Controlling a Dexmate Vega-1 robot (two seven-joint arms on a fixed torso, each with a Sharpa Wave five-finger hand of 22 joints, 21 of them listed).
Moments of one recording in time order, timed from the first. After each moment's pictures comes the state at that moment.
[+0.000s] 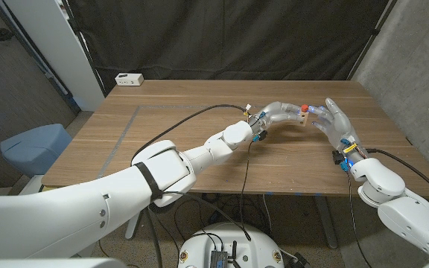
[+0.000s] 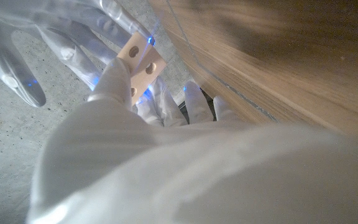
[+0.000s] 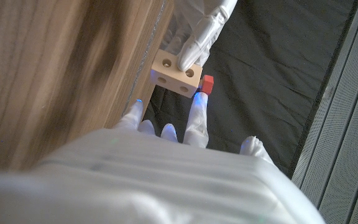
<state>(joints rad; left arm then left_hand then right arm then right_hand) 0.26 -0.17 0.94 -0.38 -0.15 -0.63 -0.06 0.93 0.06 0.30 -0.18 0.23 0.84 -0.18 0.24 0.21 0.89 -0.21 0.26 0.44 0.49 -0.05 0.21 0.20 0.14 0.12 0.21 0.18 -1.46 -0.75 0.00 -1.96 0.64 0.16 -0.19 0.08 0.08 0.24 0.01 0.26 0.65 -0.04 0.22 0.18 -0.06 -0.03 0.20 0.18 -0.14 0.14 0.21 0.20 0.14 0.16 0.19 0.17</state>
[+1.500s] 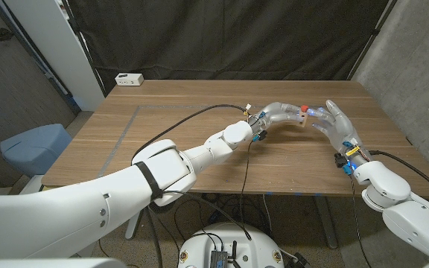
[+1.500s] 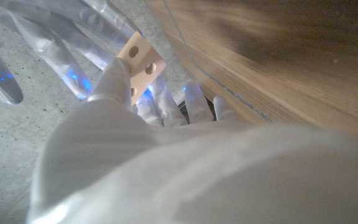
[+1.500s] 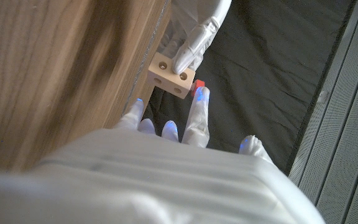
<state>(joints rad) 0.26 -0.18 0.94 -0.38 -0.15 -0.62 -0.07 0.93 0.06 0.30 -0.18 0.23 0.84 -0.18 0.24 0.21 0.90 -0.21 0.26 0.44 0.49 -0.05 0.21 0.20 0.14 0.12 0.21 0.18 -1.51 -0.74 0.04 -1.99 0.61 0.16 -0.19 0.09 0.08 0.25 0.01 0.26 0.70 -0.04 0.22 0.18 -0.02 -0.02 0.20 0.18 -0.12 0.14 0.21 0.20 0.15 0.16 0.19 0.17</state>
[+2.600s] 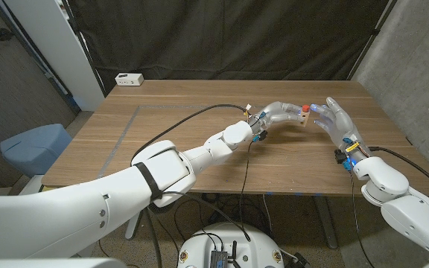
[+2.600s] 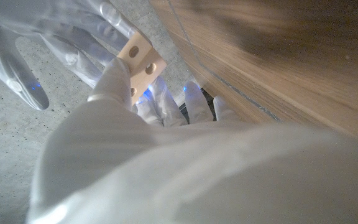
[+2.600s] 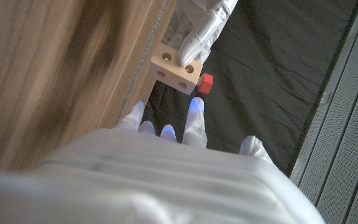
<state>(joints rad) 0.26 -0.17 0.94 -0.38 -0.14 -0.65 -0.06 0.93 0.06 0.30 -0.18 0.24 0.84 -0.18 0.24 0.21 0.90 -0.21 0.26 0.44 0.49 -0.05 0.21 0.20 0.14 0.12 0.21 0.18 -1.46 -0.74 0.03 -1.96 0.61 0.14 -0.17 0.08 0.08 0.25 0.01 0.26 0.50 -0.07 0.17 0.18 -0.12 0.01 0.18 0.18 -0.16 0.16 0.19 0.20 0.10 0.15 0.18 0.17</state>
